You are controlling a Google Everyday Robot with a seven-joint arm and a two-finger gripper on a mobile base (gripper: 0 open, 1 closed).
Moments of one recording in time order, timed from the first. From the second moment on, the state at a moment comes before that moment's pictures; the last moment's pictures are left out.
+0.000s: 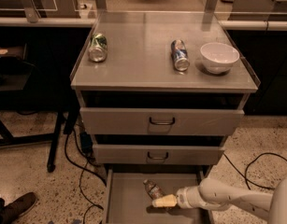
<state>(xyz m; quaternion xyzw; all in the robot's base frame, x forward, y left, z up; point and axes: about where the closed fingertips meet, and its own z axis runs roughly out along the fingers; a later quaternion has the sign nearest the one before) 0.478 -0.123 0.255 -0.14 0.92 0.32 0.16</state>
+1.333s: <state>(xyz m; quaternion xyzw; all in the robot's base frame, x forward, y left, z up) 0.517 -0.104 0.176 -0.11 0.95 0.26 0.15</state>
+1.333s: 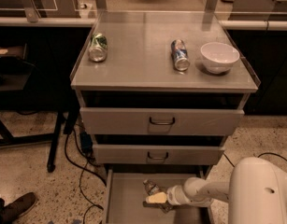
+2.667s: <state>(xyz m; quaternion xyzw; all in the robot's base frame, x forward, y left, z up) 0.523 -0.105 0.114 -0.09 0.96 0.25 0.13</state>
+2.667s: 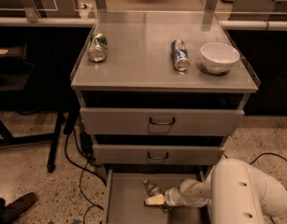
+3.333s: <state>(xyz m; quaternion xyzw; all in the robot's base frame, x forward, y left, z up) 0.523 -0.105 0.114 -0.09 0.96 0.25 0.13</state>
